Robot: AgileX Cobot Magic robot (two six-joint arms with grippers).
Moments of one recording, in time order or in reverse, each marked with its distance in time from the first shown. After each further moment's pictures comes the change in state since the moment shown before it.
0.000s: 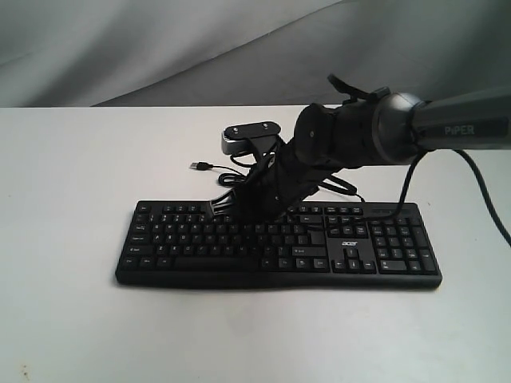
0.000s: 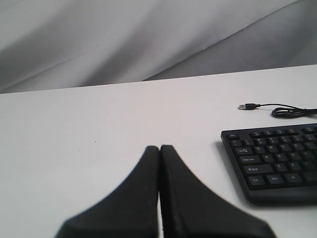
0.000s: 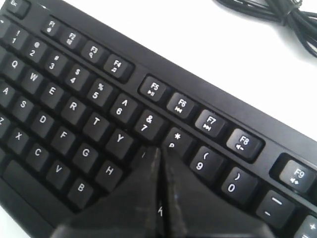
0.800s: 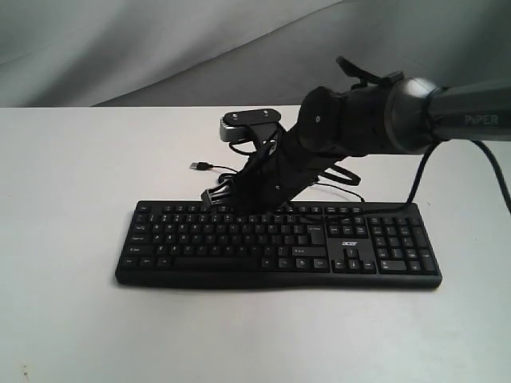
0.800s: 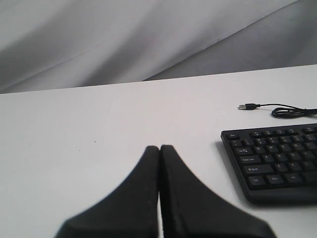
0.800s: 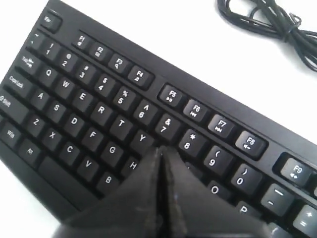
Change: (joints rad) left arm 0.000 0.000 0.000 0.000 0.000 0.000; right arm 0.004 -0.049 -0.002 0.013 0.031 -0.006
